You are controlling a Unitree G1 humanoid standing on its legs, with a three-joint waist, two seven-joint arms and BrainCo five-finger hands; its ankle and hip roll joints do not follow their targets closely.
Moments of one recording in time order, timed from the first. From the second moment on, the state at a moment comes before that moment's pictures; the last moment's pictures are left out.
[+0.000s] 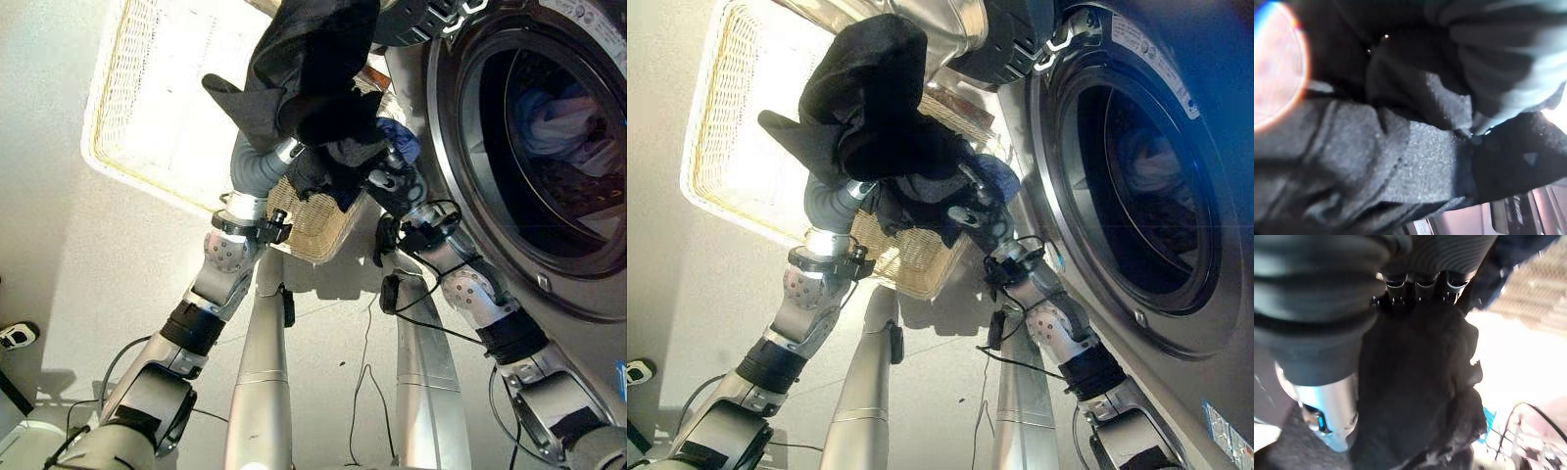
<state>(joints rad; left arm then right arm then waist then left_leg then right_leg) -0.68 0.41 -0.37 0.07 -0.39 -0.68 0.06 -0.64 -0.44 0.37 0.02 1.03 -0.03 0.23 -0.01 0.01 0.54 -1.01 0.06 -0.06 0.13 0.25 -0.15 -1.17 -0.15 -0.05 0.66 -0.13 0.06</state>
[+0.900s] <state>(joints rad) -0.72 0.40 -0.44 0.03 -0.49 -0.59 -0.01 -0.66 -0.42 0.44 0.02 1.23 0.02 0.33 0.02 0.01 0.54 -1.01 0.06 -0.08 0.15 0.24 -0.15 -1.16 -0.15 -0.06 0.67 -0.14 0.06</state>
